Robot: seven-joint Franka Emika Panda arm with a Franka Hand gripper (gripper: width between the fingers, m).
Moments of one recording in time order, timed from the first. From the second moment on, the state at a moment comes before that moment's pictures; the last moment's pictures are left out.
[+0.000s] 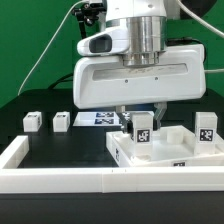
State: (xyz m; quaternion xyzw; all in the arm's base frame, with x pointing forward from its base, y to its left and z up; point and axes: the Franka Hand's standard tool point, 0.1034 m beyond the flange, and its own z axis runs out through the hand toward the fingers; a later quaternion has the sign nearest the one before) arm 0.610 0.005 0.073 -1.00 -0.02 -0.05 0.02
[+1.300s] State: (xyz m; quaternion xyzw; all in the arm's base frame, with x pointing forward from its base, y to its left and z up) arm 0.608 0.009 0.071 -0.81 0.58 -0.02 0.07
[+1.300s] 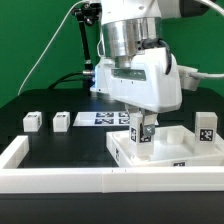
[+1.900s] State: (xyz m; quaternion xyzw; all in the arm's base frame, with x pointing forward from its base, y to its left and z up) arm 0.613 0.013 0.076 -0.93 0.36 -0.03 0.06
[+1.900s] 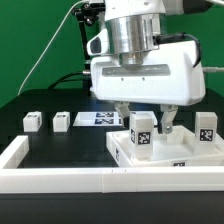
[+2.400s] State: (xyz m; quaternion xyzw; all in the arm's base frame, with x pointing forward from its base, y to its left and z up) arm 0.613 0.012 0.076 -0.99 0.14 -0.04 0.04
